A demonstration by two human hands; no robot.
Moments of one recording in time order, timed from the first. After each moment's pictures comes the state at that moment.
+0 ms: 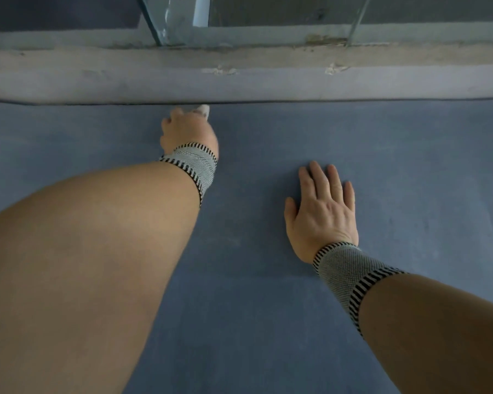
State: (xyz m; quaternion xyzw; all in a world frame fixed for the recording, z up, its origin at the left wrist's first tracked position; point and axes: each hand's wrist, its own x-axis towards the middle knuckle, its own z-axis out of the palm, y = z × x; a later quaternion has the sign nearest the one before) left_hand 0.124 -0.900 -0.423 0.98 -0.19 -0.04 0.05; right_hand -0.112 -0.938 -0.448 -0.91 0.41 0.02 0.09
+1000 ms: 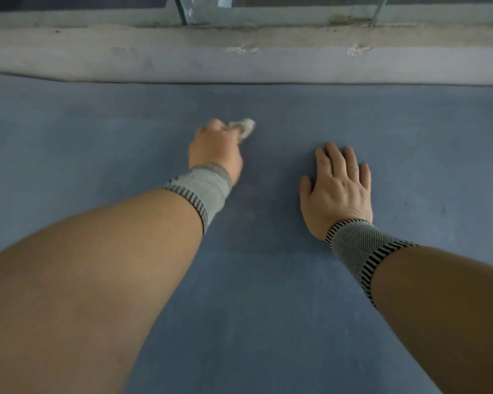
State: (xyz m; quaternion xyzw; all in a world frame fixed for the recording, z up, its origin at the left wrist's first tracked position) left_hand 0.080 -0.848 -0.434 0.94 -0.30 -0.07 0.16; right_hand -0.111 -0.937 -0.447 -0.91 0.40 0.01 0.09
